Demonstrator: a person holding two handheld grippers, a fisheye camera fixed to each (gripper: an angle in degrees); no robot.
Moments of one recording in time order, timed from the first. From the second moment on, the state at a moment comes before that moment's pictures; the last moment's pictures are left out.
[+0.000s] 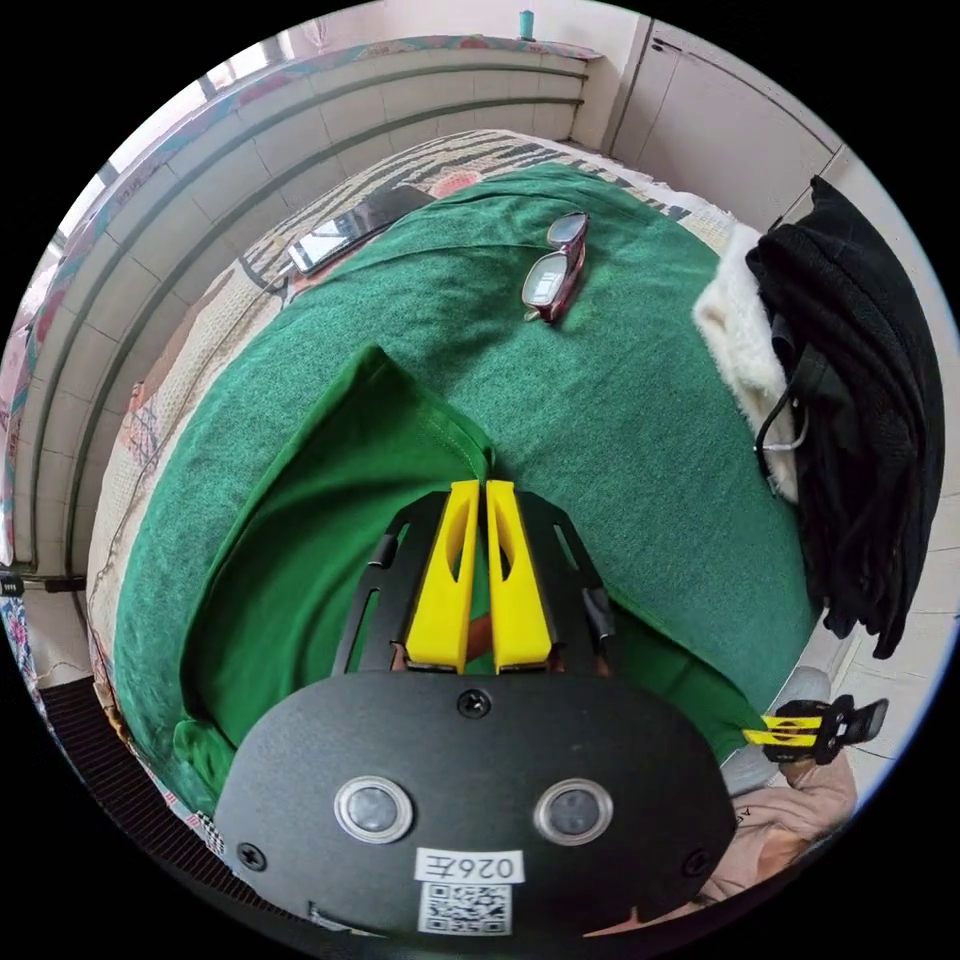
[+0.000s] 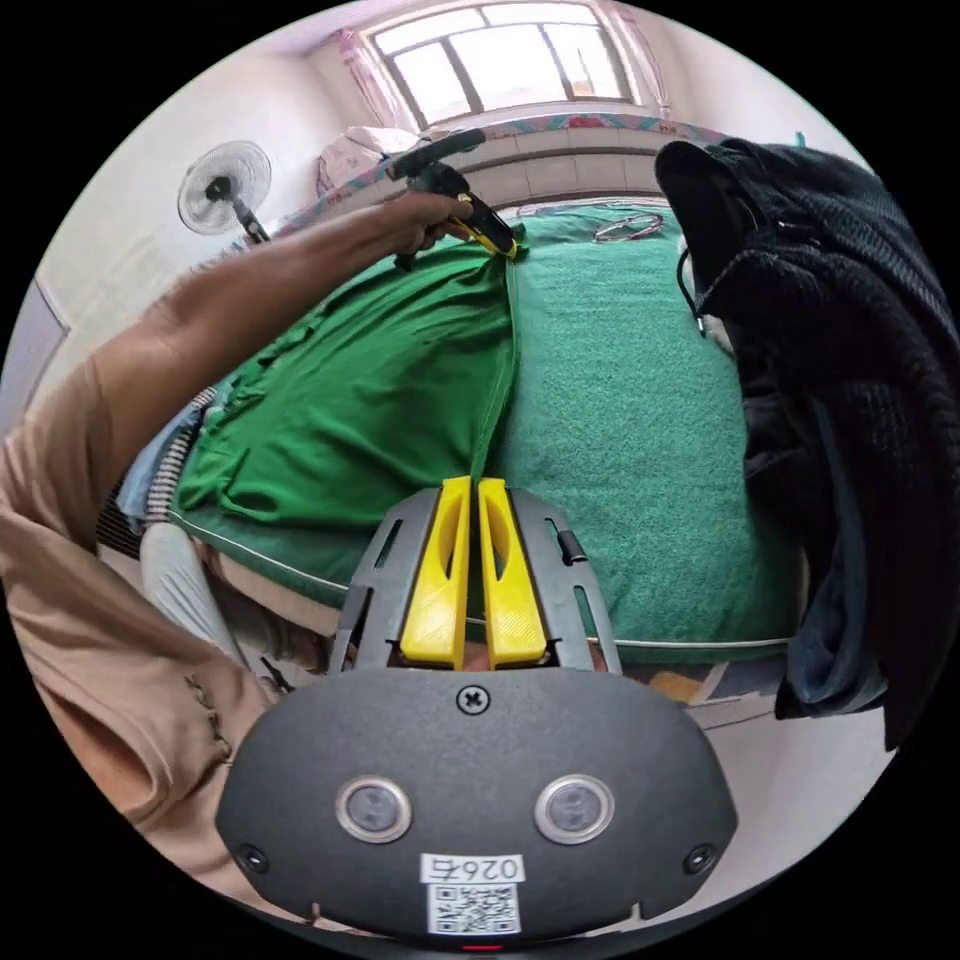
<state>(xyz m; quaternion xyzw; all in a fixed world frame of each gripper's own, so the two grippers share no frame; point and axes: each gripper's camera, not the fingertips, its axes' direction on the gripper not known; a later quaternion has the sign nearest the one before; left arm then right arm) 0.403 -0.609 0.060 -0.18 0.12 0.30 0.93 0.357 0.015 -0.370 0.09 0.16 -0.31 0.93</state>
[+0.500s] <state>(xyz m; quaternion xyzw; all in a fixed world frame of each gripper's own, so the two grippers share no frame) -0.049 -0.592 0.002 -0.04 0.37 0.08 0.92 0.203 0.033 -0.304 0.05 -0.15 -0.44 0.89</state>
